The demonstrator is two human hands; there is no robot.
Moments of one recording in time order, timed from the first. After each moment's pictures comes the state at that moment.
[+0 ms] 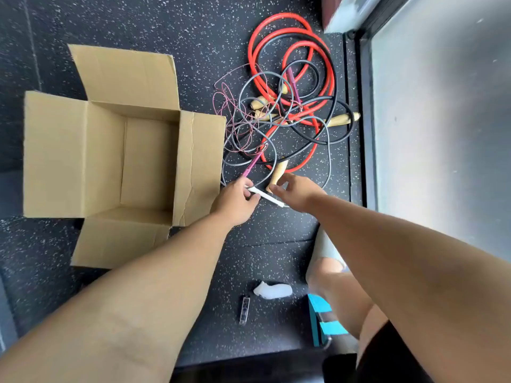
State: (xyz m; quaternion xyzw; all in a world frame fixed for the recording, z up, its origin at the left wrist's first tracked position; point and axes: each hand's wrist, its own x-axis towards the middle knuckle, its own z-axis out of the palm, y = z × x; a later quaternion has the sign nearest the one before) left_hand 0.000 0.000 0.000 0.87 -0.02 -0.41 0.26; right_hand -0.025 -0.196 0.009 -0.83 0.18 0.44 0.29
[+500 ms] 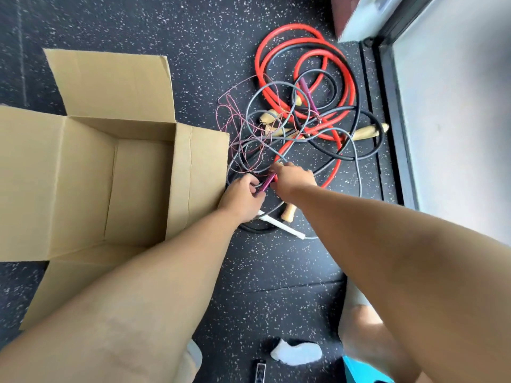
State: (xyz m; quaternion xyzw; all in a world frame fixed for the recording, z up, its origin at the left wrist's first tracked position) left_hand 0.053 -0.004 -0.120 0.90 -0.04 -0.34 0.28; right_hand 0.049 -0.162 -0.128 -0.92 0.14 0.34 0.15
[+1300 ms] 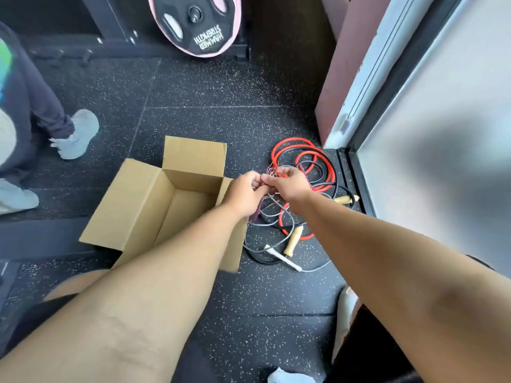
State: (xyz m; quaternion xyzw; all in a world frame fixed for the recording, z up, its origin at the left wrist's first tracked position) left_hand 0.032 0.027 0.117 0.89 -0.08 -0.14 0.43; right_hand 0.025 -0.110 0.108 -0.68 0.27 0.07 0.67
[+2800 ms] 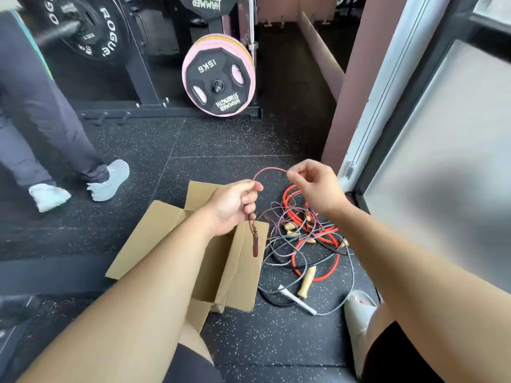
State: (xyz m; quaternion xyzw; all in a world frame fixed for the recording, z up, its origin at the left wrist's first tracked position) left_hand 0.029 0.088 0.250 0.61 -0.01 -0.31 0.73; right_hand 0.008 -0.120 0.246 -0.85 0.03 -0.13 0.50
